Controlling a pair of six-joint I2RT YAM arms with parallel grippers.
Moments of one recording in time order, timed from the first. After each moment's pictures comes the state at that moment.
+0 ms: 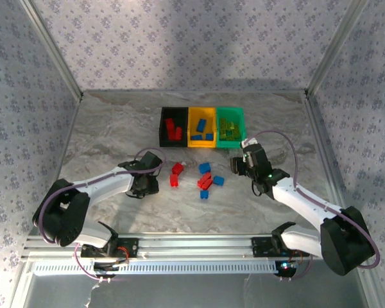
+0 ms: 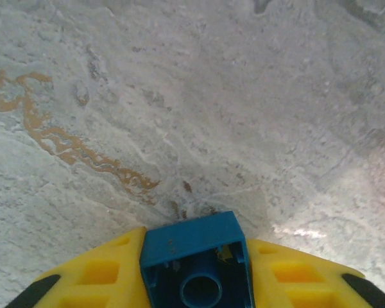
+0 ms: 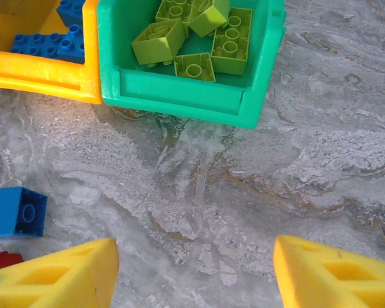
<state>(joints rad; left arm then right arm) -0.61 1.41 0.69 -0.61 -0.11 -0.75 0.49 1.15 0.58 -0.16 0.22 0.22</state>
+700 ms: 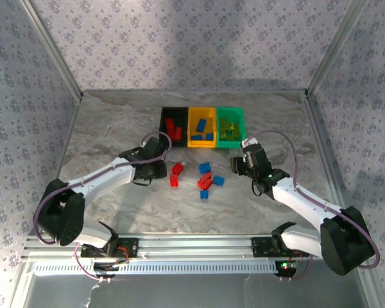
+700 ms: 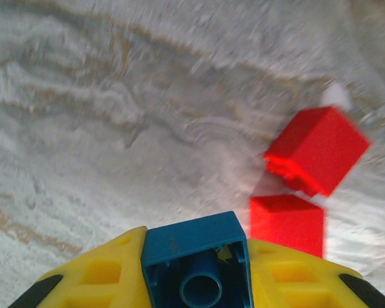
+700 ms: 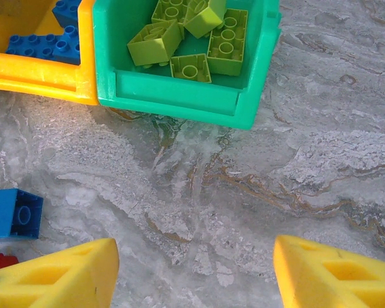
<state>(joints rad) -0.64 1.43 0.93 -0.63 -0.14 -0.68 0.49 1.15 0.58 -0.16 0.23 0.22</state>
